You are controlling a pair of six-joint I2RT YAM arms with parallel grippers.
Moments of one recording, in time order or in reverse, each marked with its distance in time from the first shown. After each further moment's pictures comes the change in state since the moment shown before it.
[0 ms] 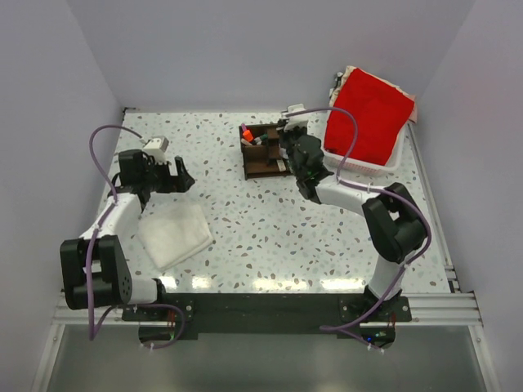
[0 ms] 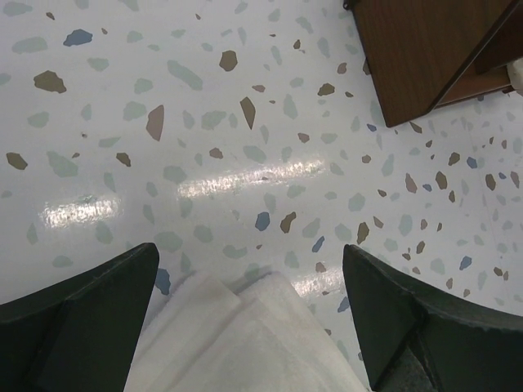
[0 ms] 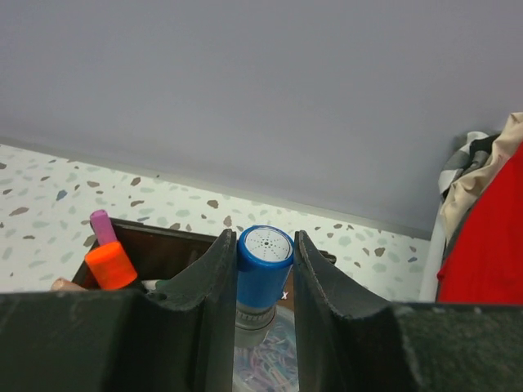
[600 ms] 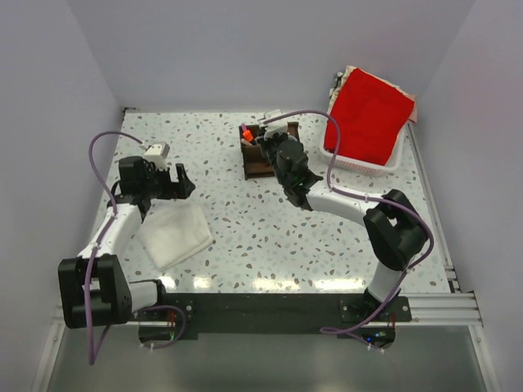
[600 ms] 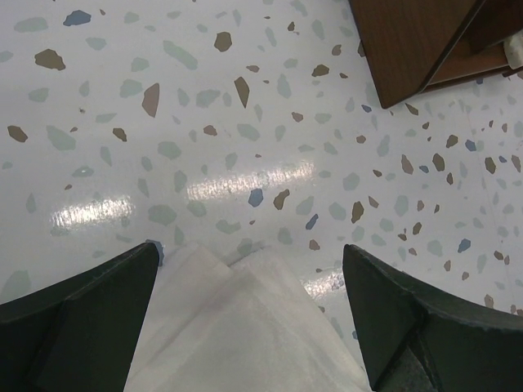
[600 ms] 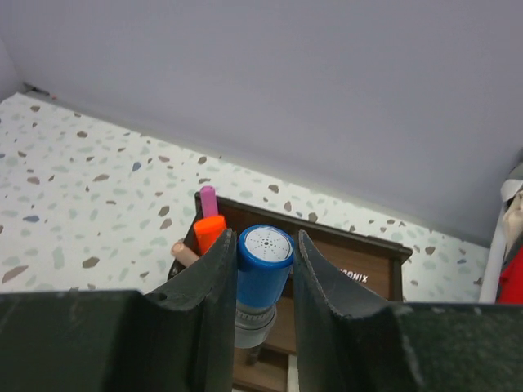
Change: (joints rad) left arm -0.021 -0.119 -0.067 -0.031 -0.027 0.002; right arm 0.141 -0.042 0.046 -0.163 0.030 0.002
